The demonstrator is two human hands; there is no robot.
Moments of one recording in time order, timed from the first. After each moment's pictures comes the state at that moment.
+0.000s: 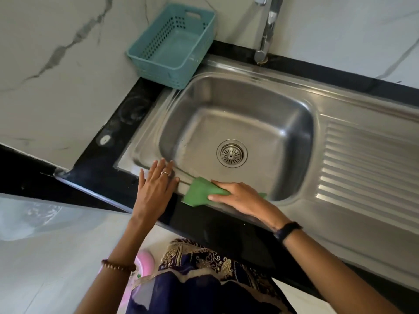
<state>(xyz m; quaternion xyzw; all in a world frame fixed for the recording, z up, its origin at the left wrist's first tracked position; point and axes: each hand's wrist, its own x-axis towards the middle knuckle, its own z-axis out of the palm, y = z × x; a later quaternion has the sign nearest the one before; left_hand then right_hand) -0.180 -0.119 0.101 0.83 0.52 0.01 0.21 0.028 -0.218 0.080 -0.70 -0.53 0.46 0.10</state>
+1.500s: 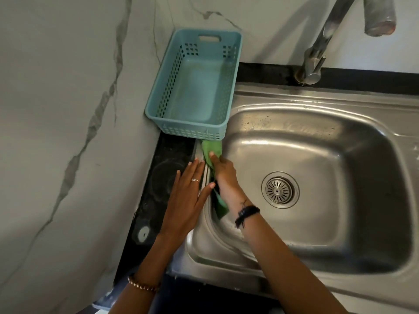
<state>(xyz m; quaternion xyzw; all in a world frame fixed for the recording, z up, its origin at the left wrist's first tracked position) -0.155 0.086 0.089 0.88 0.36 0.06 0.31 -0.046 0.072 0.075 -0.70 -0.03 0.45 0.55</state>
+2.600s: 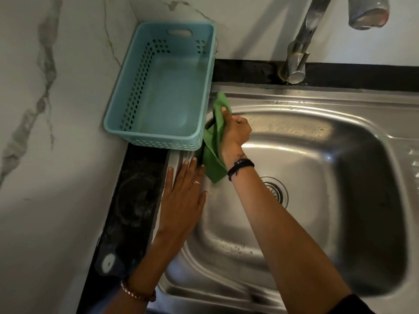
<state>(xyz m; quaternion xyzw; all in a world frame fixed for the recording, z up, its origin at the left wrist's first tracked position) -0.098 0.084 0.079 0.95 0.30 -0.05 0.00 0.079 0.128 0.055 -0.63 0.17 0.26 0.71</state>
